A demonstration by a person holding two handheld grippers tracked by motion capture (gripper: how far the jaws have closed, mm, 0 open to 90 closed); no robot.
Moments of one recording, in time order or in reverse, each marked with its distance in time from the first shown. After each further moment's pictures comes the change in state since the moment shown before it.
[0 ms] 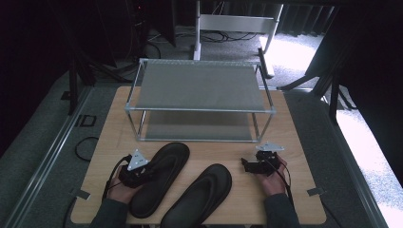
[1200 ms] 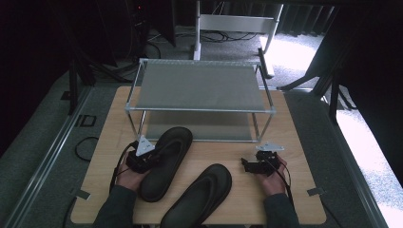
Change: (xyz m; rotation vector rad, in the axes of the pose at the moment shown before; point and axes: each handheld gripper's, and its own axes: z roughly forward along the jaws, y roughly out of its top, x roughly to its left) left arm 0.008 0.044 0.016 -0.058 0.069 0.006; right arm 0.000 0.000 0.000 0.000 0.000 0.000
